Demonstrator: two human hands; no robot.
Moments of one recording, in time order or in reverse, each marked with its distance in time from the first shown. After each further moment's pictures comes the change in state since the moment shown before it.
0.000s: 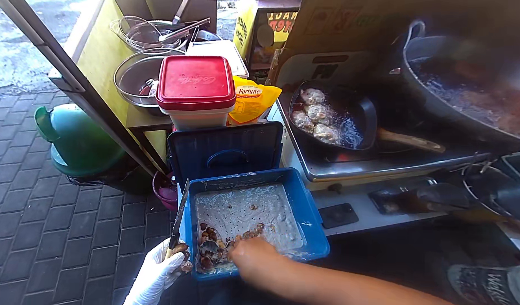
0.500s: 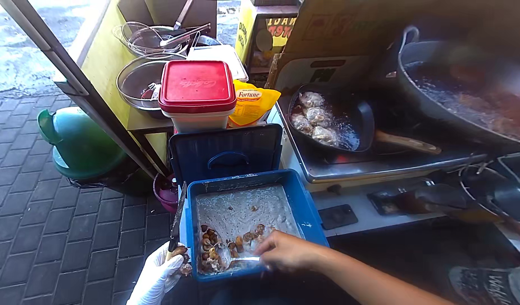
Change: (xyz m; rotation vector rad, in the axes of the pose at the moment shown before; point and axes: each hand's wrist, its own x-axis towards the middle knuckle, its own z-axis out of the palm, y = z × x) left_hand -0.004 -0.006 -0.005 -0.031 0.036 -0.007; right_hand -0.025 0.094 0.023 0.942 -0.081 0.039
